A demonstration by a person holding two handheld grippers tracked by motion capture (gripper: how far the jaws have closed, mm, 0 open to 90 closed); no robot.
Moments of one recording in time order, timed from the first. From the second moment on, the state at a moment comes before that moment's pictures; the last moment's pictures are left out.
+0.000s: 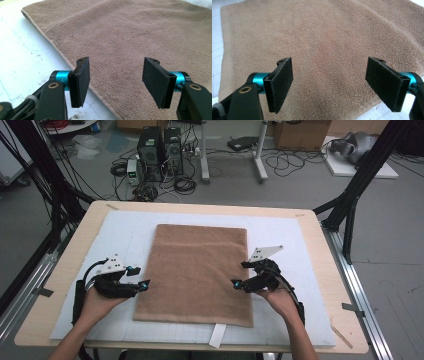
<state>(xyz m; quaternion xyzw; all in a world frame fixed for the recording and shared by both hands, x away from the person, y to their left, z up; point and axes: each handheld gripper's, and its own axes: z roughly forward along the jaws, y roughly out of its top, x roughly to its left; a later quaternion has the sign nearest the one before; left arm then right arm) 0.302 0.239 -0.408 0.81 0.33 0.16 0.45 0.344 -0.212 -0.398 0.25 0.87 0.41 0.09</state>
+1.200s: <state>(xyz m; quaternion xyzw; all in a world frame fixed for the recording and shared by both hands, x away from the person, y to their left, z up) 0.393 0.228 -0.354 0.78 0.37 0.21 0.45 0.421 -0.220 -0.351 0.31 0.85 0.41 0.15</state>
